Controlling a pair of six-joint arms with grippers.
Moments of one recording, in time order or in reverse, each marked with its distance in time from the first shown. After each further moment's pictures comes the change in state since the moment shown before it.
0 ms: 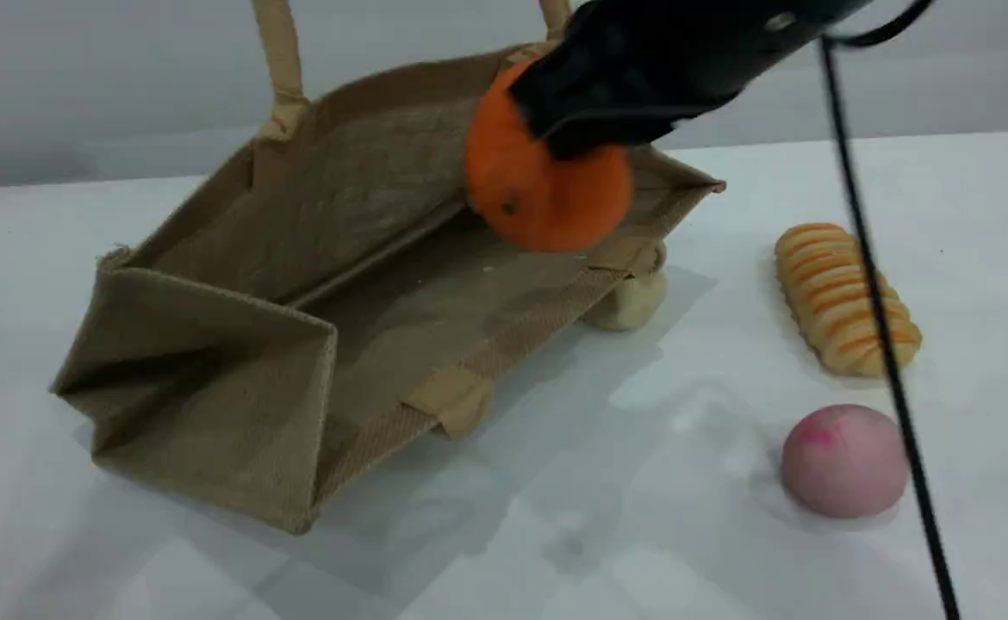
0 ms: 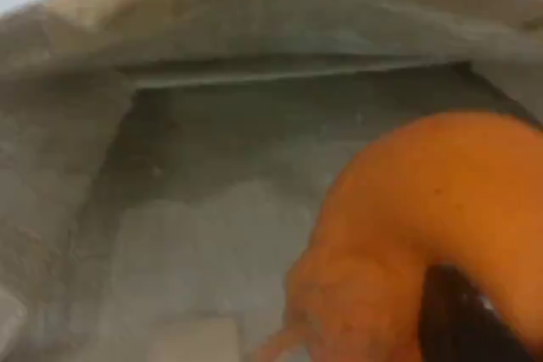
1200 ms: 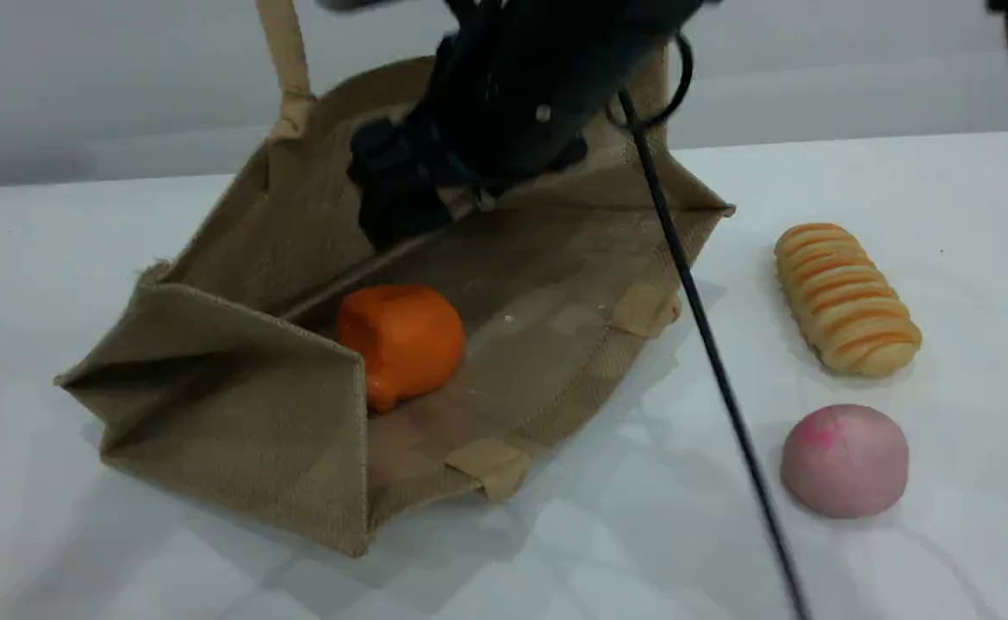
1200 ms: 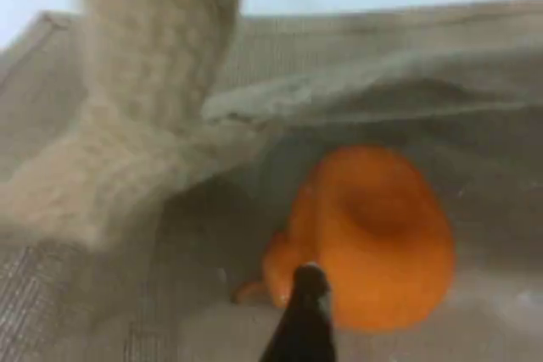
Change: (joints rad) left arm 0.003 0.000 -0.012 0.052 0.000 -0.025; right arm 0.023 0.308 -0.332 0.029 0.138 0.011
